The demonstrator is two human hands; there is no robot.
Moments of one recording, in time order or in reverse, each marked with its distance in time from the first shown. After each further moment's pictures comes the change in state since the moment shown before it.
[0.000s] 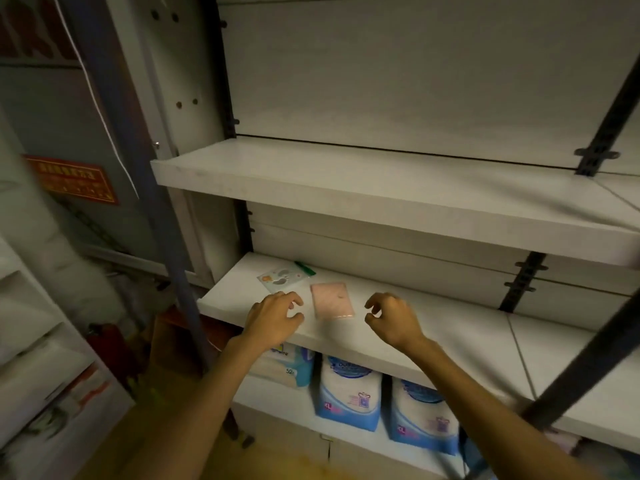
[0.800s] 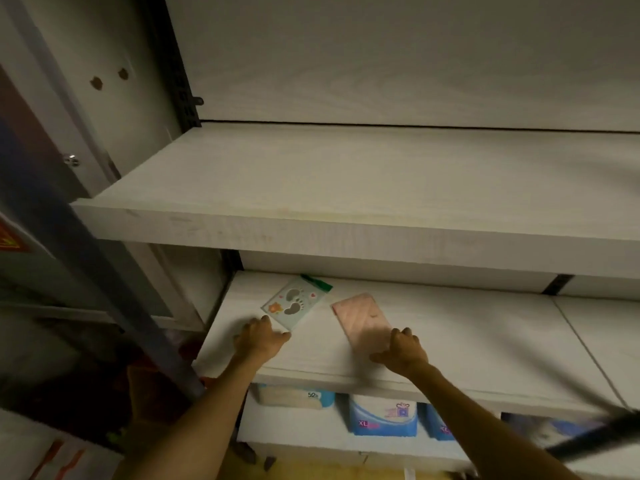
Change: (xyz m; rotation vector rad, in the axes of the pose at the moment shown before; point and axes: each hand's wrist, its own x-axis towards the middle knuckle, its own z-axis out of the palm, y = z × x) left_hand 0.210 -0.195 0.051 0.168 -0.286 -0.262; right_hand 0.122 -0.016 0.147 -0.007 -0.382 0.643
